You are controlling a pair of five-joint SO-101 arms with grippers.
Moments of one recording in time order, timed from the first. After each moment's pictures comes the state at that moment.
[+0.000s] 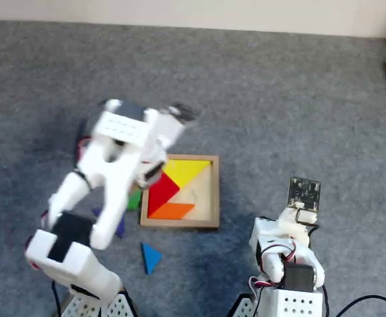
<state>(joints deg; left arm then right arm) 14.8 6.5 9.7 89.3 -24.6 -1.1 -104.5 95.9 69.1 -3.6</state>
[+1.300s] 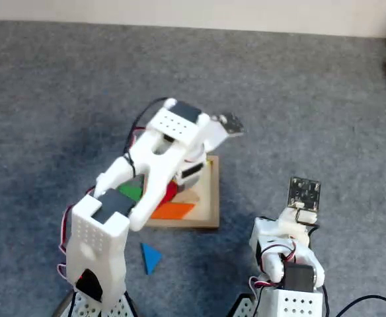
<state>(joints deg) 22.2 26.1 -10.4 89.7 -24.6 -1.1 -104.5 95.9 69.1 -3.6</state>
